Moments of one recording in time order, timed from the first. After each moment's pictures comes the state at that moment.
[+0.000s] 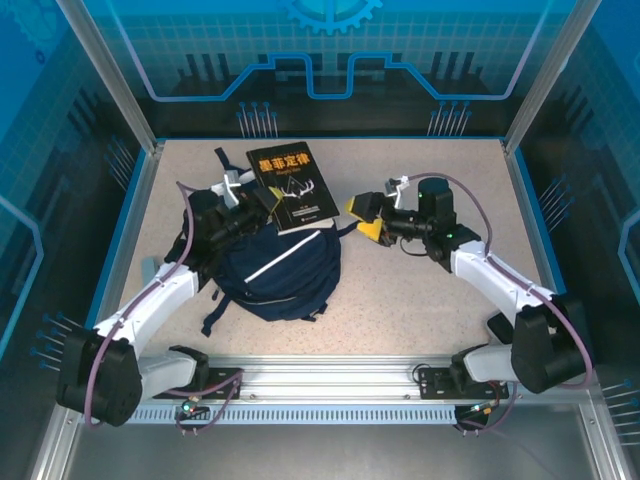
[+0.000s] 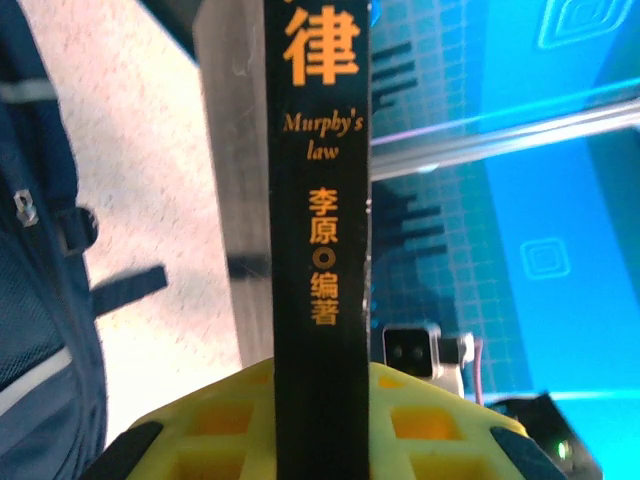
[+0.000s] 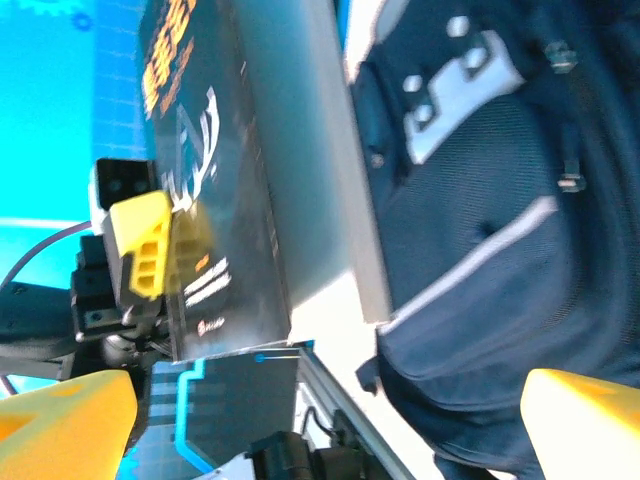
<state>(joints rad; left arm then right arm) -0.24 1.16 0.72 0.30 0.44 -1.23 0.36 1.33 0.86 0.10 -0.77 1.05</state>
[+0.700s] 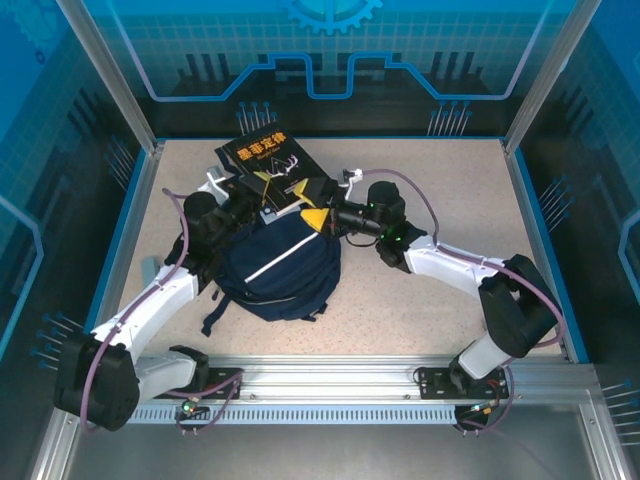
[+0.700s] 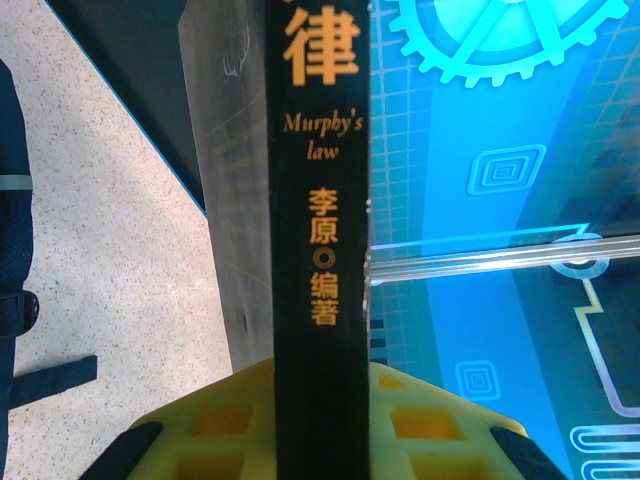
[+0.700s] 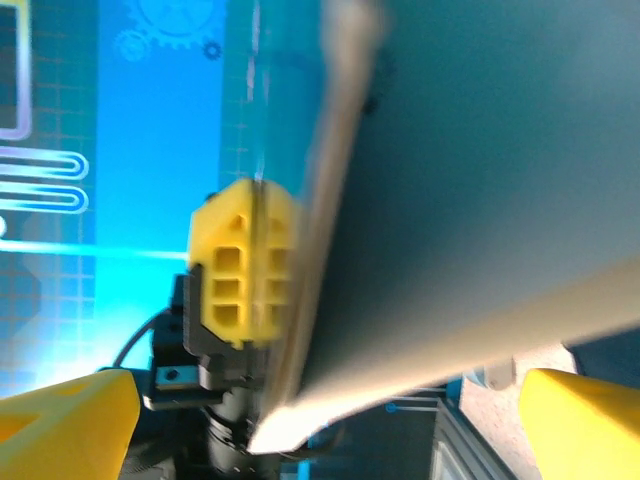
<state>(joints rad) -0.27 1.14 0.72 0.40 0.21 -1.41 0.64 1.57 0.97 0.58 -0.52 1.45</state>
